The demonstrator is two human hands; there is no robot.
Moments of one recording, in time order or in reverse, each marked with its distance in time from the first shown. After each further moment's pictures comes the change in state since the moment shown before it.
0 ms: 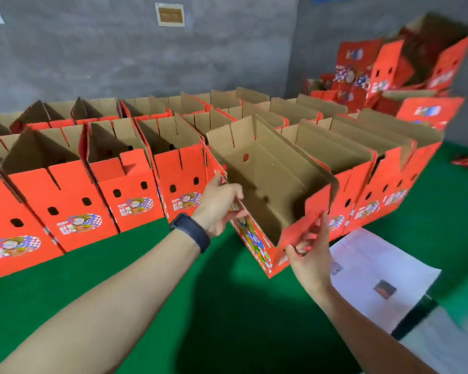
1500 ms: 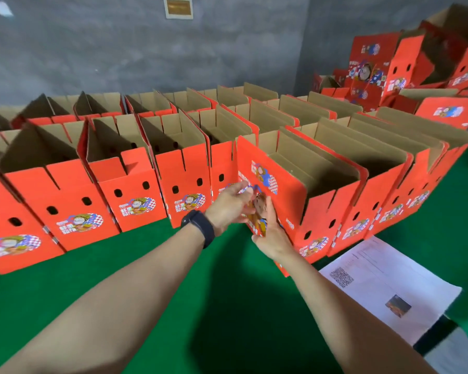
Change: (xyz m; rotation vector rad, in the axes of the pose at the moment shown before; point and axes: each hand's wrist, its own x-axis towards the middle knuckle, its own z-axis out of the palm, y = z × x) left_hand 0.046 -0.018 0.000 0.322 -0.184 0.009; right_hand 0.058 -0.021 0.078 -0.319 -0.540 0.033
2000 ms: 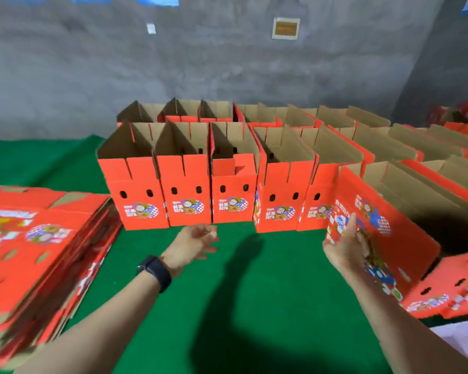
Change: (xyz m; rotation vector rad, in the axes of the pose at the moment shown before) left_hand -0.152 -0.074 -0.197 0.093 0.456 -0.127; right_hand 0.027 -0.056 0.042 -0.097 0.252 0.064
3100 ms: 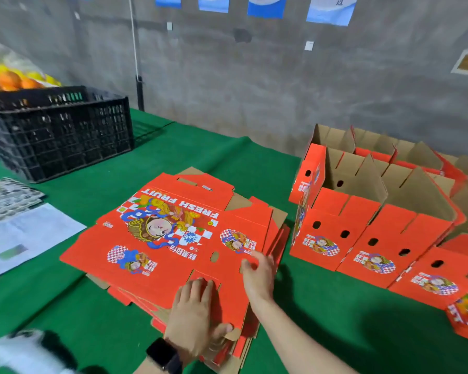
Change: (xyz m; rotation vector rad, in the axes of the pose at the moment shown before) left_hand -0.103 -0.251 -0.317 1.063 0.358 -0.200; right_hand -0.348 -0.381 0.348 0.245 -0.672 -0.195
